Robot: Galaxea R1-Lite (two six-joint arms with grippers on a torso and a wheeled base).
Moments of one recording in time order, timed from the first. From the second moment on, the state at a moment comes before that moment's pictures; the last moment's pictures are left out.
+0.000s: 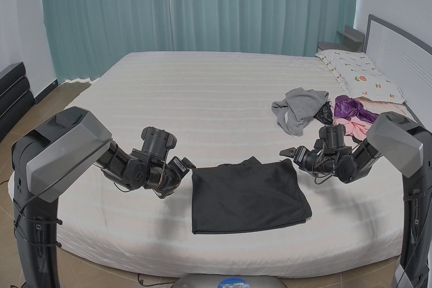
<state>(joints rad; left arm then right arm) -0.38 2.33 -1.22 -0.28 -0.05 -1.09 0.19 2.43 -1.18 -0.65 0.23 0.67</state>
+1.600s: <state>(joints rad) -0.39 2.35 -1.26 -0.28 -0.04 -1.08 0.18 2.58 -1.32 -0.71 0.16 0.72</state>
